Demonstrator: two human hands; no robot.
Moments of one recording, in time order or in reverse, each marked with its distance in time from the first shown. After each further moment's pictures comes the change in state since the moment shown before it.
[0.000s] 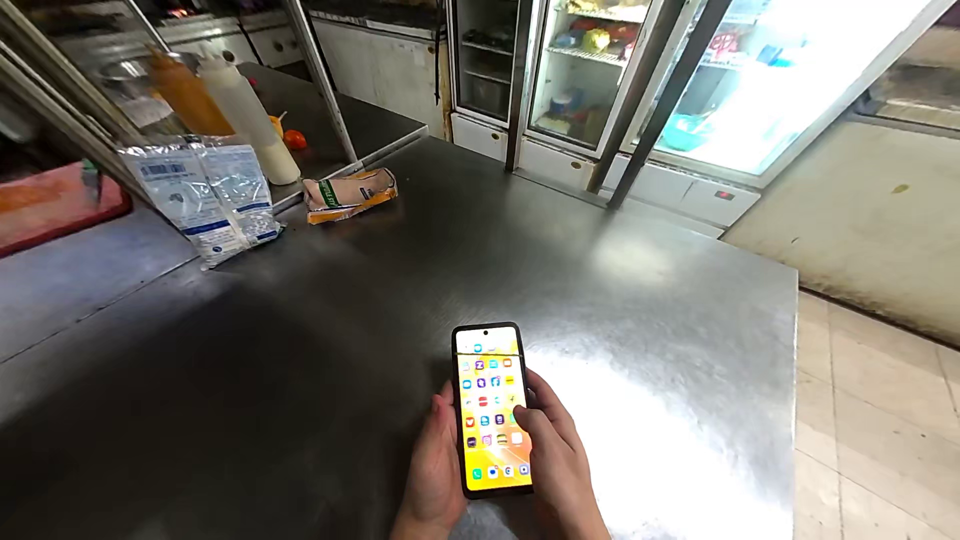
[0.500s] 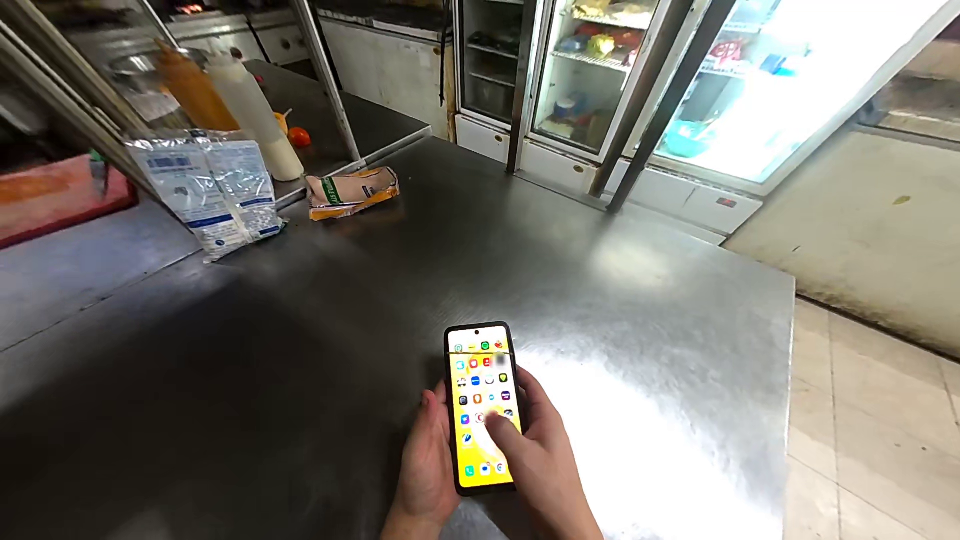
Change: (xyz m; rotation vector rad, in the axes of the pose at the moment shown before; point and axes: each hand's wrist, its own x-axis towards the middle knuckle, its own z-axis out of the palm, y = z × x) left_hand 0.000 -0.003 -0.001 -0.030 0.046 -0.008; right_hand 0.001 0.002 -0.003 -0.131 -0.073 -0.027
